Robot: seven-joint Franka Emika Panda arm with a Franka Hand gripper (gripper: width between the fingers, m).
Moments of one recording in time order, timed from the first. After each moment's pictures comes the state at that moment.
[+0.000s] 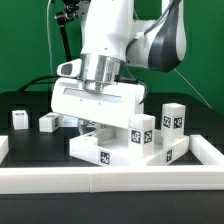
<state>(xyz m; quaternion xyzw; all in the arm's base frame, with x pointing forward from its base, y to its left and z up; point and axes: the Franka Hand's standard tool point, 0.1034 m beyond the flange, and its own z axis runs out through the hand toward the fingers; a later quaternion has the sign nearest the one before) 0.491 -0.051 0.007 0.93 -0.33 0.13 0.05</state>
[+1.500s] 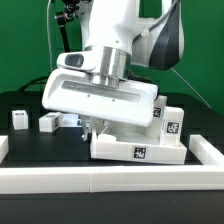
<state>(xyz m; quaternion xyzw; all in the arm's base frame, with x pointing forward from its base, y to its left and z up) 0.532 -0.045 0.025 0.98 0.05 0.15 0.10</state>
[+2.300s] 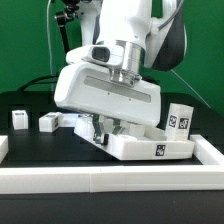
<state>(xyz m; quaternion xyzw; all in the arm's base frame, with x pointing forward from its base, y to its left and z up) 0.577 -0.025 0.038 0.94 0.27 0.16 0.14</state>
